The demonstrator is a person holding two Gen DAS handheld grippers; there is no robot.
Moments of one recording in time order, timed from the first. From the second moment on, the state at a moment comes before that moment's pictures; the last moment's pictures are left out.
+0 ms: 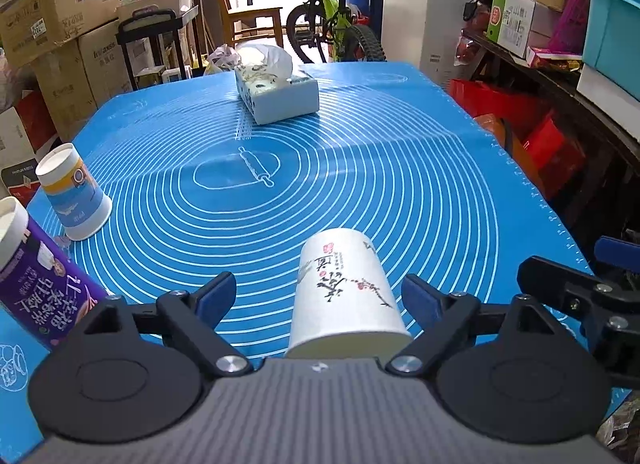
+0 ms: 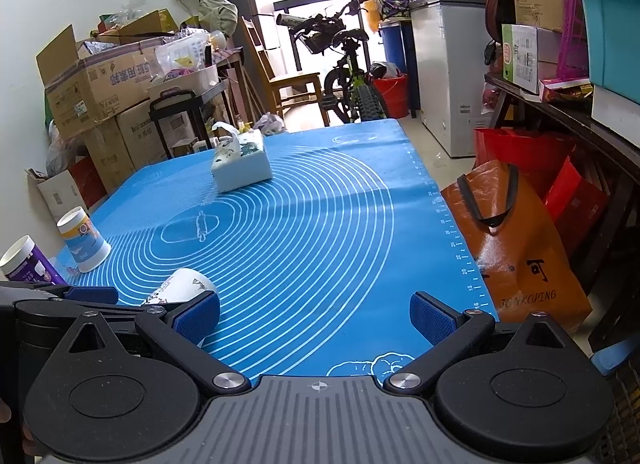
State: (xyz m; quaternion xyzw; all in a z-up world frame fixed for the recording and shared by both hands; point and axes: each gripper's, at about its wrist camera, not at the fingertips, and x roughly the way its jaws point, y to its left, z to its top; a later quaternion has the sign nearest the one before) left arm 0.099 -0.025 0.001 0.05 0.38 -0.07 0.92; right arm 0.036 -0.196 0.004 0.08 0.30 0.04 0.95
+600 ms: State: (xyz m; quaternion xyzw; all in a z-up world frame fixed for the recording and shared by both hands) left arm 0.071 0.038 0.034 0.02 0.35 -0.03 0.94; right arm 0.056 -0.156 0.042 0.07 0.36 0.10 0.92
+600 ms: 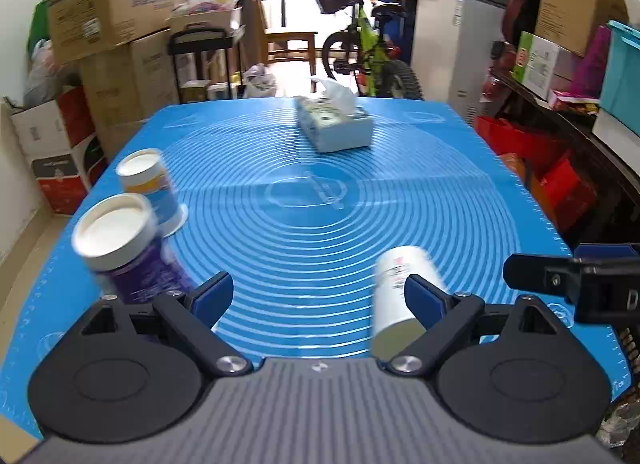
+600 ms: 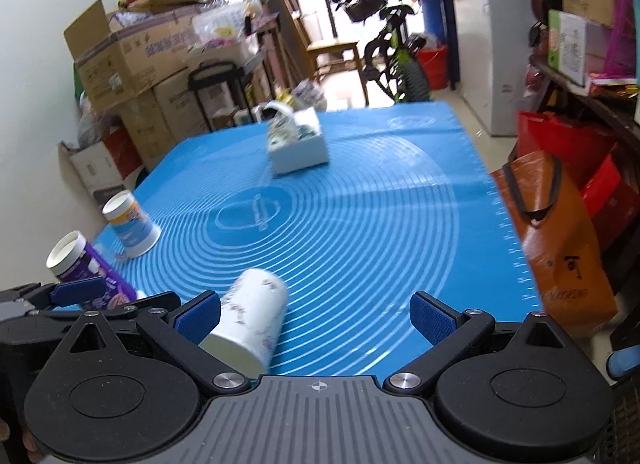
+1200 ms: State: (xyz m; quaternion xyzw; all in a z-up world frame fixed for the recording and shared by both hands) left arm 0.077 0.068 0.009 0.01 0.34 0.00 0.94; right arm 0.137 -0.112 0.014 0.12 0.50 0.12 0.85
